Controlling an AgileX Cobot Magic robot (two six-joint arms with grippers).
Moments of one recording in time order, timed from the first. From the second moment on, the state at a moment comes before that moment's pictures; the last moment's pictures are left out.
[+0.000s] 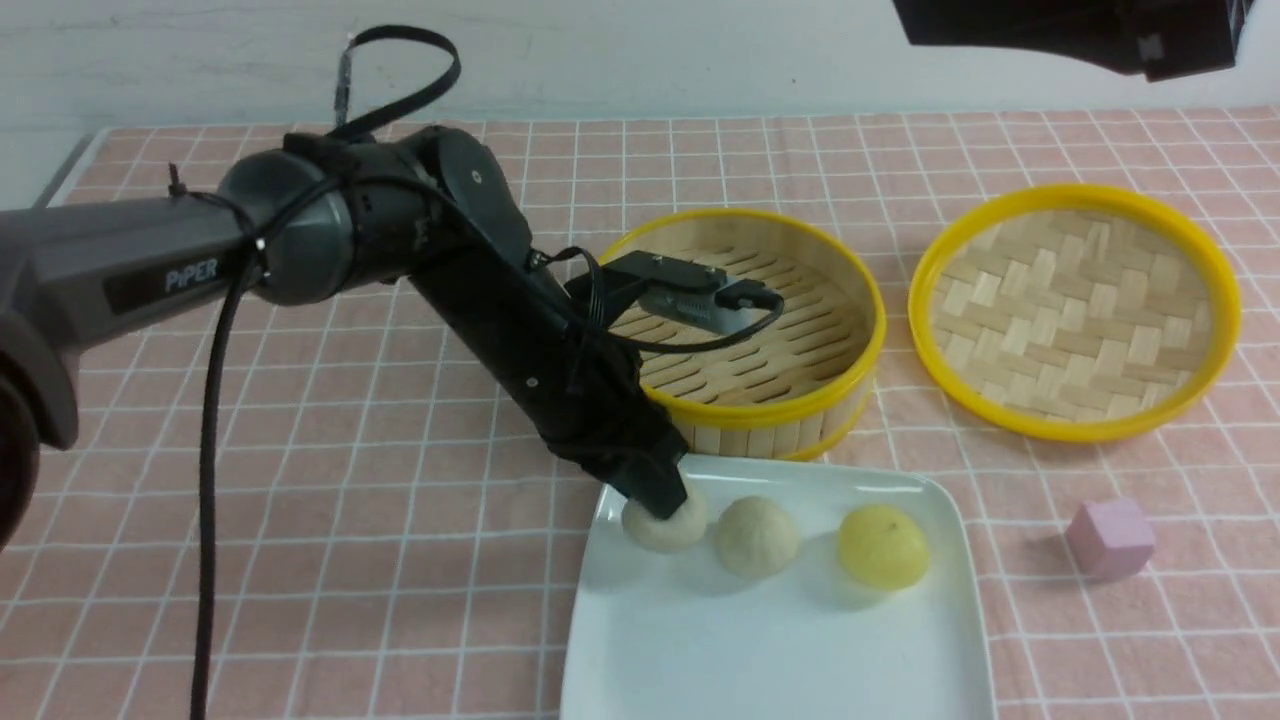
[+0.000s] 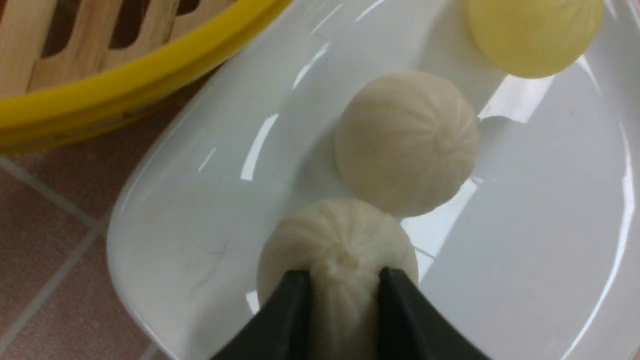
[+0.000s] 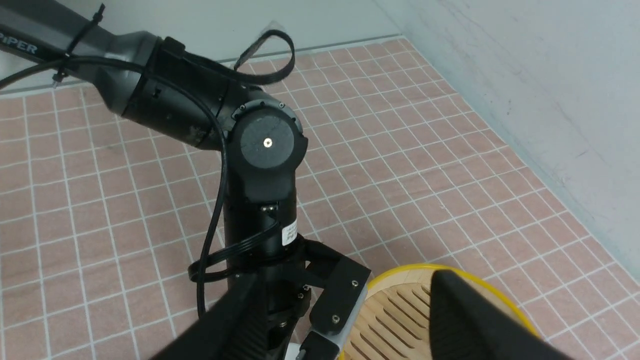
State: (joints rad) right arm 0.30 1.34 -1.57 0.83 0.99 -1.01; left arm -0.44 1.97 -1.46 -0.59 1.03 0.68
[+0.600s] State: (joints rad) right arm 0.30 1.34 -1.57 0.83 0.99 -1.03; left arm -0.44 1.97 -1.51 -0.58 1.13 0.63
